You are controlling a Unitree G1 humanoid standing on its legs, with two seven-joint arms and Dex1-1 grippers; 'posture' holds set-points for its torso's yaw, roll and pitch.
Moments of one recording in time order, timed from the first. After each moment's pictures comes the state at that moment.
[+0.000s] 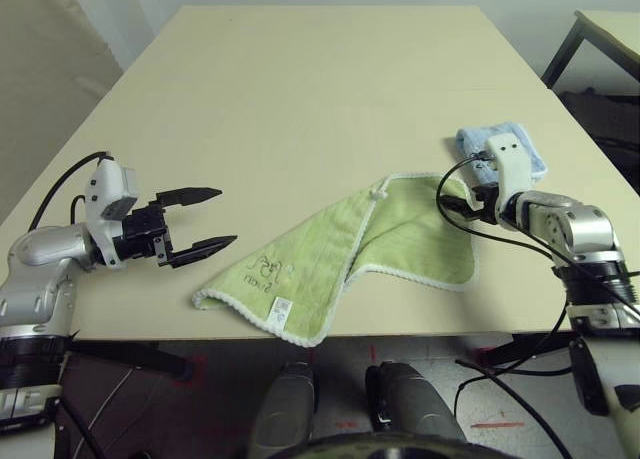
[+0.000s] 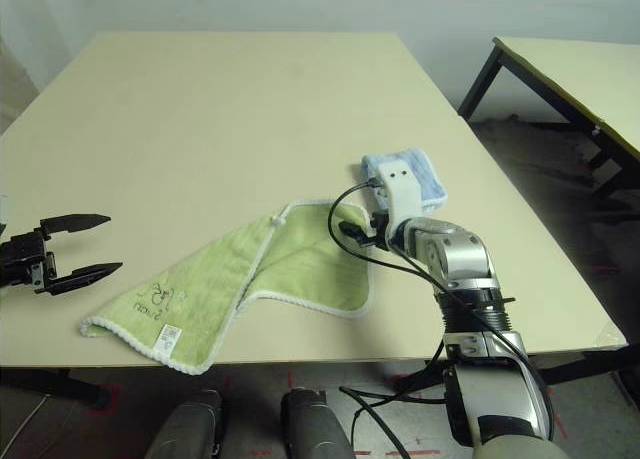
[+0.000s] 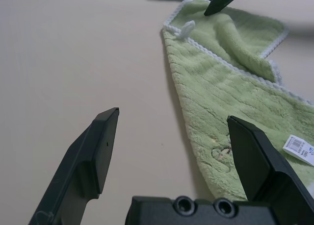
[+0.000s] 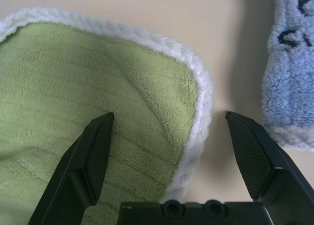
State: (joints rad) left arm -0.15 0.86 0.26 0.15 -0.49 0.01 -1.32; right arm -0.58 -0.53 -0.02 0.26 0.27 0.93 0.50
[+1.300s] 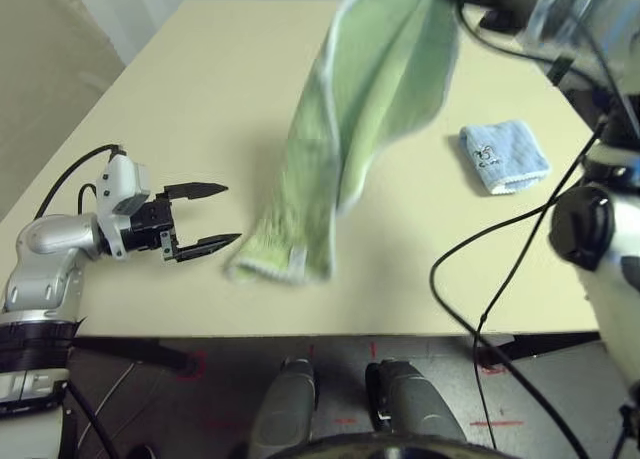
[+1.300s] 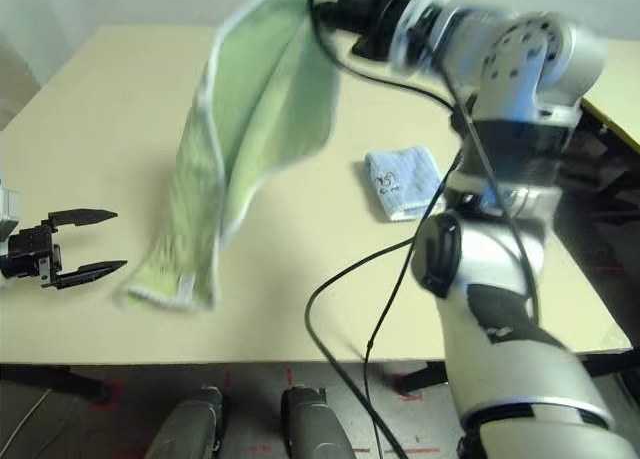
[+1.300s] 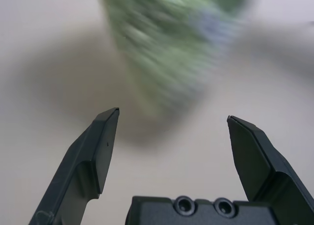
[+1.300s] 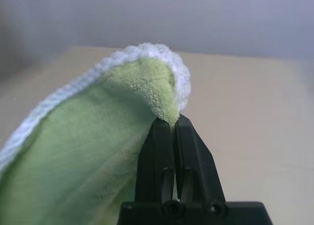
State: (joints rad) left arm -0.21 0.86 0.22 0.21 -0.44 -0.05 -1.35; right arm -1.38 -0.62 -0.12 0.64 0.22 0.70 0.41
